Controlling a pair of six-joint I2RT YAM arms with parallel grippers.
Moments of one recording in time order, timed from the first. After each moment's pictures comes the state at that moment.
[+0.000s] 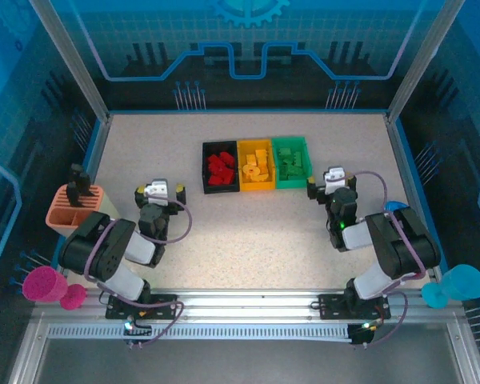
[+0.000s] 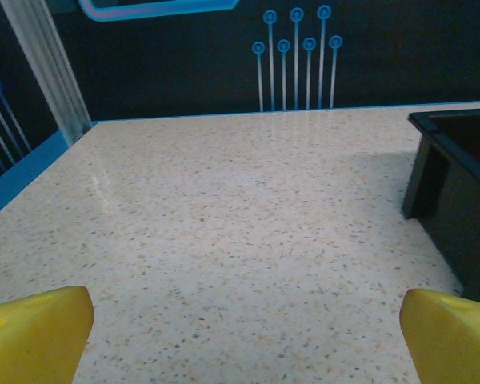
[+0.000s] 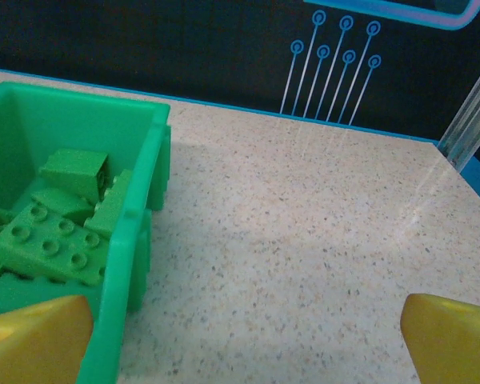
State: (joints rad) left arm -0.21 1.57 0.14 1.28 -0.36 0.02; right arm 0.18 1.57 0.32 1.04 0.24 -0.12
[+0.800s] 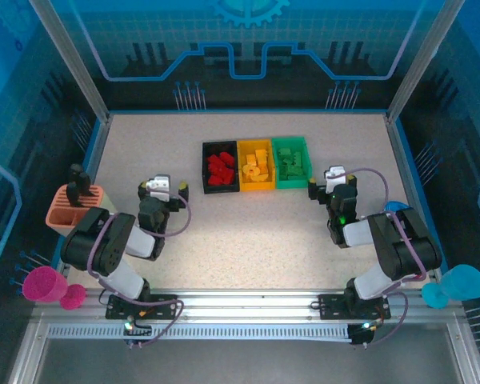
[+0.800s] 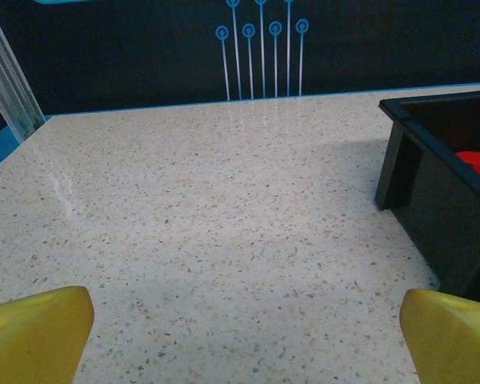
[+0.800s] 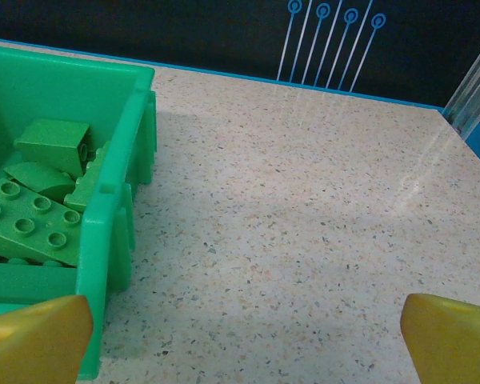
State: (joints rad) left arm -0.15 1.61 0.22 1.20 -0.23 0.02; right arm 0.17 1.56 0.34 0.93 0.24 -0.10
